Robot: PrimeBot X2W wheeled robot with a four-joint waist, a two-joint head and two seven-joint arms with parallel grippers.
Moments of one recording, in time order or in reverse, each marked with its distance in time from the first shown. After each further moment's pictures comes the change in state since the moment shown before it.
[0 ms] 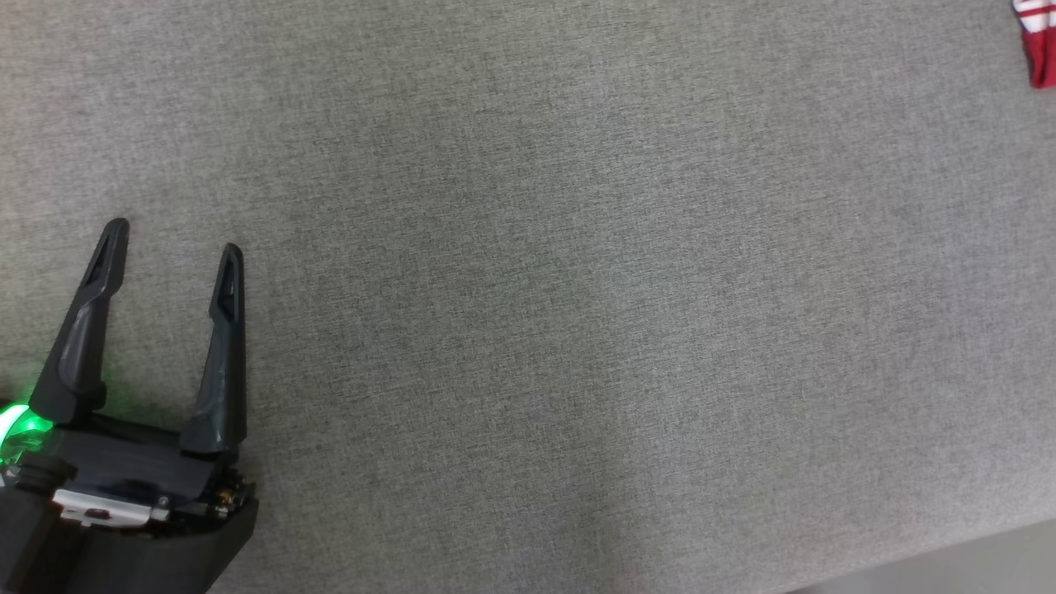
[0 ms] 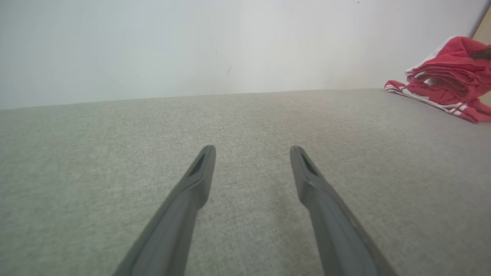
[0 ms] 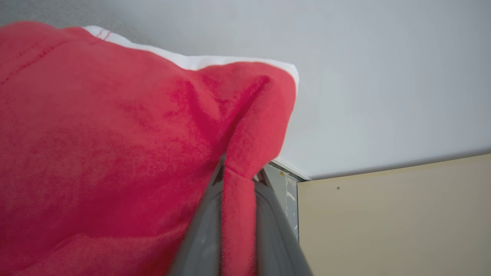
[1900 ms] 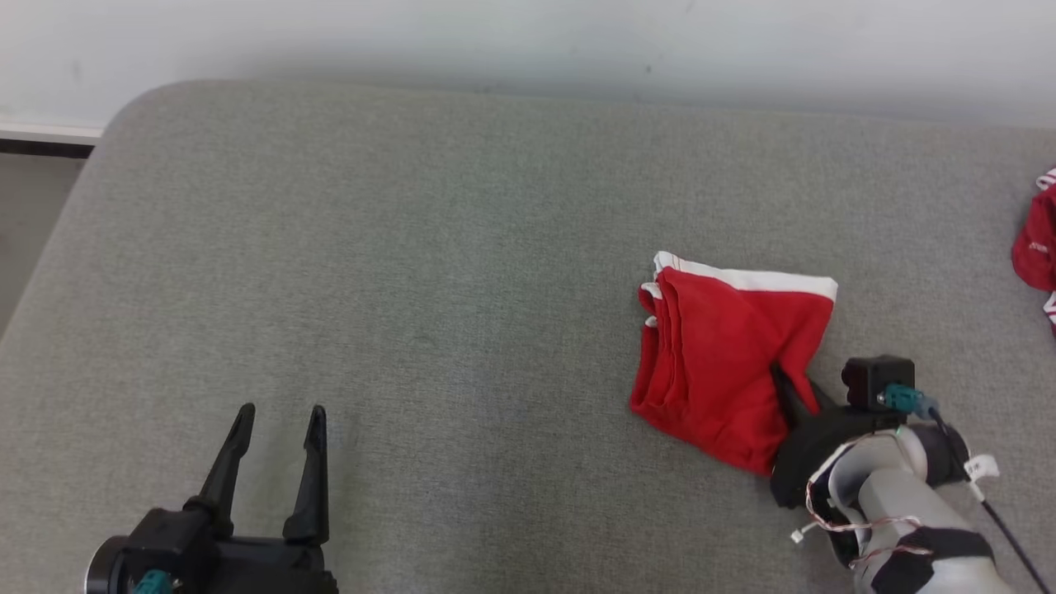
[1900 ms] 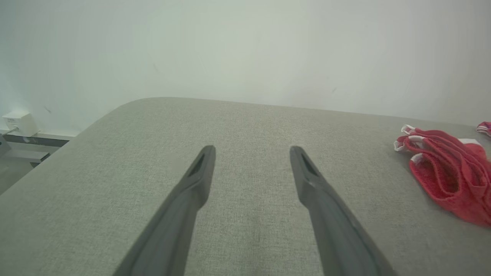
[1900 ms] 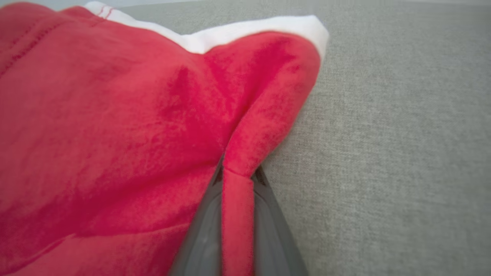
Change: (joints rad) left arm 0.121 -0.161 0.006 0.448 -0.028 0.000 0.004; right arm 0.721 0.832 -0.416 0.378 -0.052 0.001 -0.303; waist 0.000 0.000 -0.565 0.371
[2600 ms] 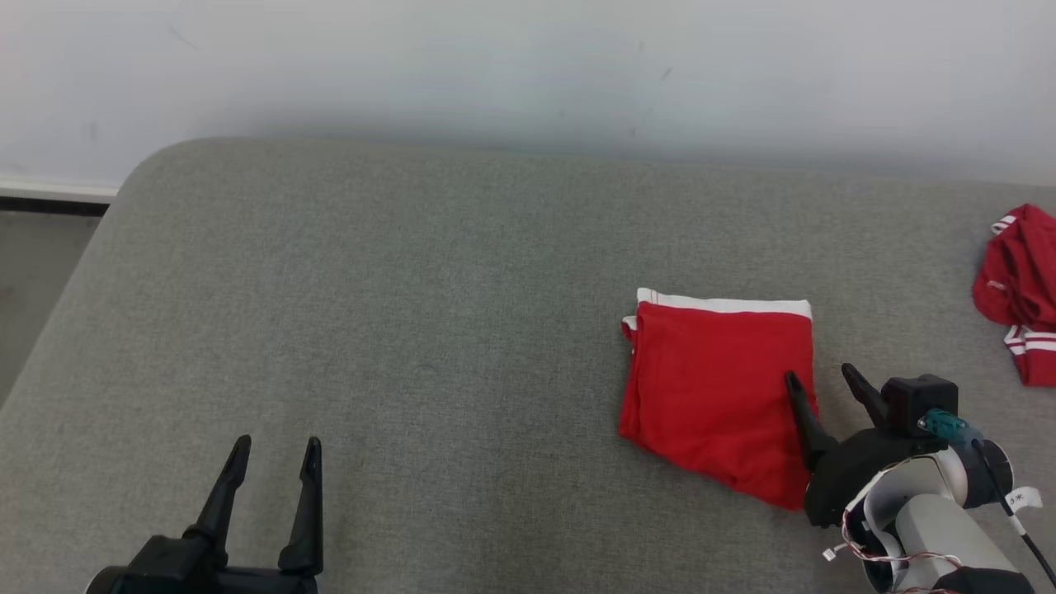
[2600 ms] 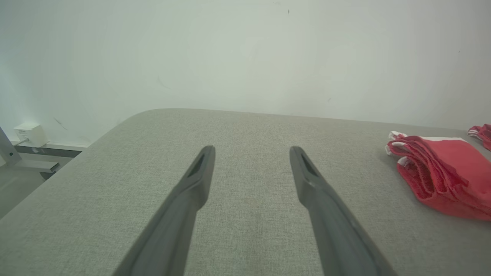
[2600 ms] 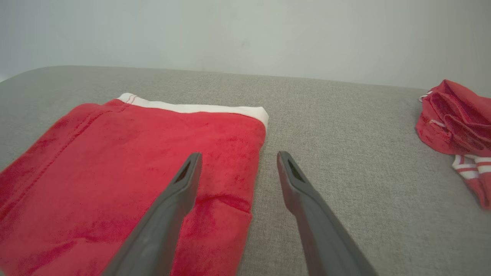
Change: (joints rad) left arm 0.059 0.012 0.007 -0.002 0.013 0.000 0.000; right arm 0.167 -0.056 -0.081 -0.319 -0.083 -0.002 0.027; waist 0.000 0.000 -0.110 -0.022
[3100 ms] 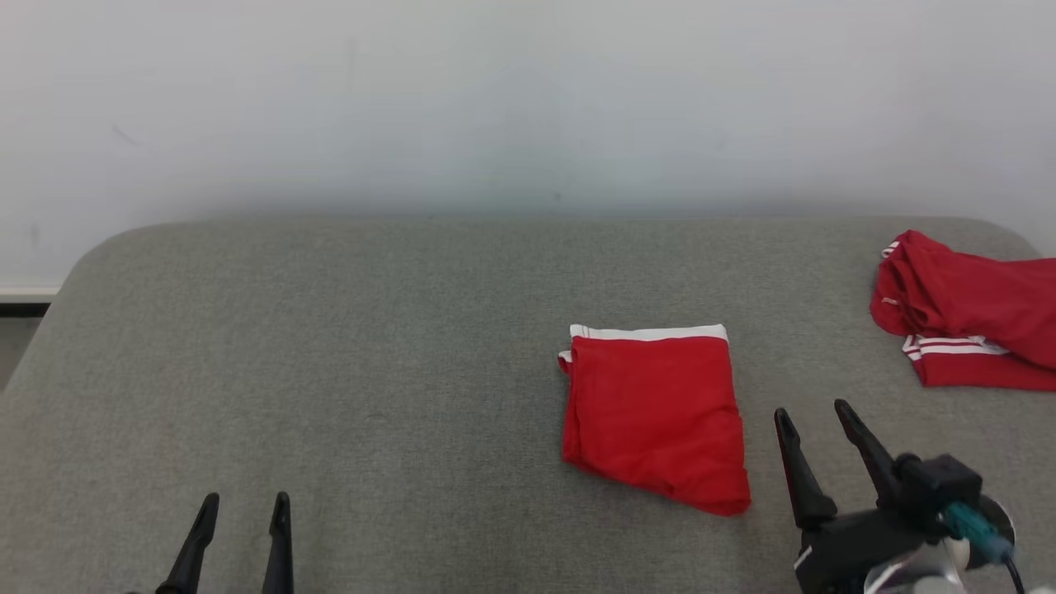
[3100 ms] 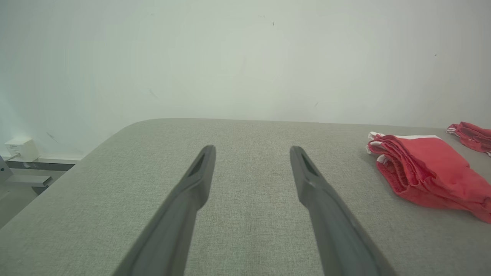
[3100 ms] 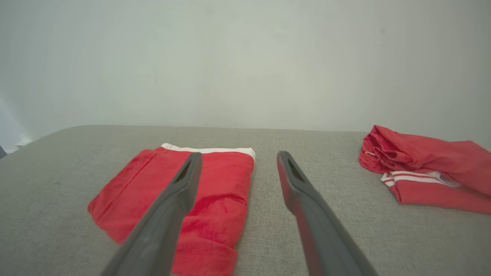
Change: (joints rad) left arm 0.109 0.005 0.062 -0.030 0.021 0.002 0.000; right arm 0.312 0.043 -0.047 -0.416 -0.021 0.000 -0.061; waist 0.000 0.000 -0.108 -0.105
